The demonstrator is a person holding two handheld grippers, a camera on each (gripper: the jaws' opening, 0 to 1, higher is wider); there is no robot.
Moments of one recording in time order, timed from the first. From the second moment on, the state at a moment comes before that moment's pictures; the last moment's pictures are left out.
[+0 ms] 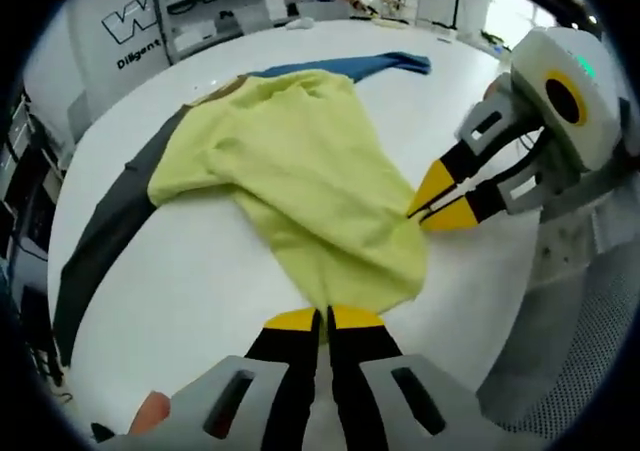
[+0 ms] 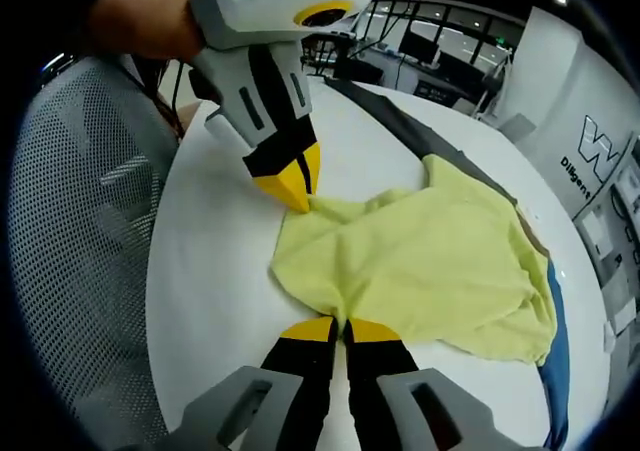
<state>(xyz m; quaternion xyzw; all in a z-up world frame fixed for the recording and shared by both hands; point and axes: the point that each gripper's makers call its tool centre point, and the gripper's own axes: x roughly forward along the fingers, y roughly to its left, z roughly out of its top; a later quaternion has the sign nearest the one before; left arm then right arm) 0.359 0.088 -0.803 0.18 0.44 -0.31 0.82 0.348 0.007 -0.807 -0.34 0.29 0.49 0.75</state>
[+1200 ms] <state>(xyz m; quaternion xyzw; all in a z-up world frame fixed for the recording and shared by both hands) 0.339 0.109 -0.788 0.19 0.45 -0.32 0.81 0.330 0.002 -0.805 -0.33 0.32 0.51 0.73</state>
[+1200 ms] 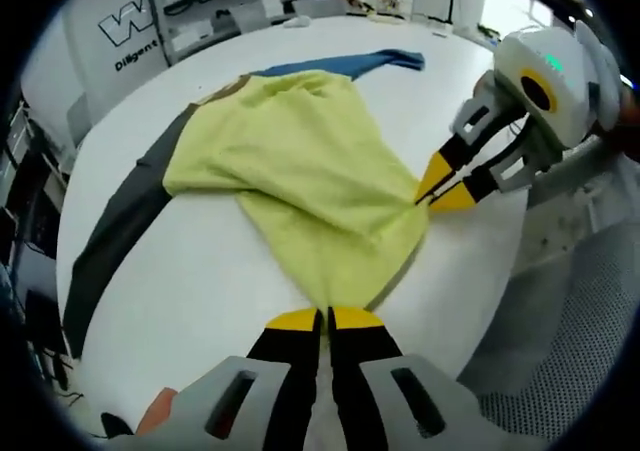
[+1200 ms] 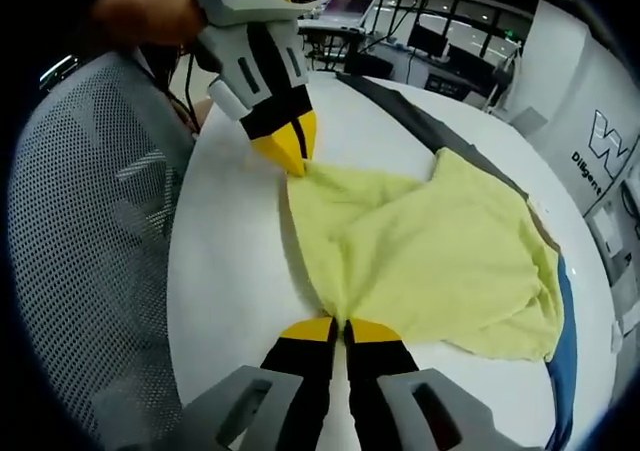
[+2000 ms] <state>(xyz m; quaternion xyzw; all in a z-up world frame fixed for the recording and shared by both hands) 0.331 0.109 -0.778 0.20 0.44 -0.33 0.81 0.312 0.000 -0.804 -0.31 0.34 0.53 0.71</state>
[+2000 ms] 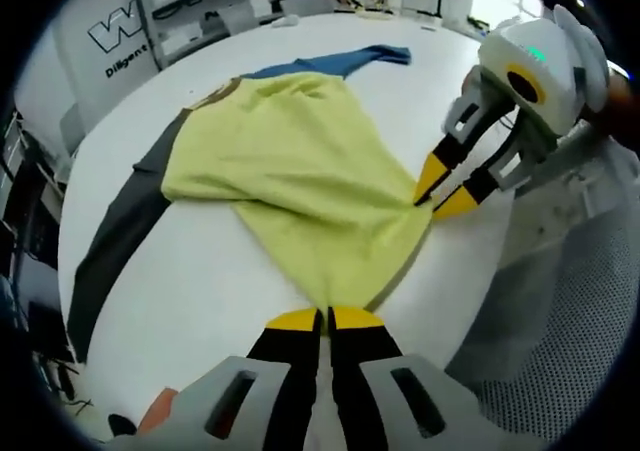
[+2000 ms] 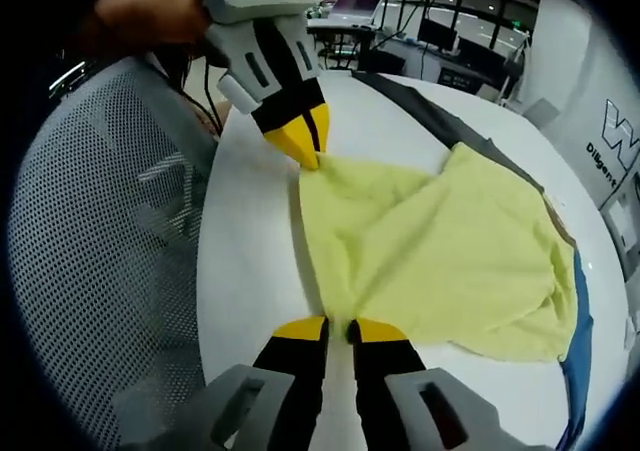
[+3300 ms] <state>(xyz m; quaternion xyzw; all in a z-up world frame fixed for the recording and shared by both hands) 0.376 0.090 -0.715 0.17 0.39 -0.34 0.84 0.347 -0.046 -0.798 -0.28 0.34 0.48 0.76</state>
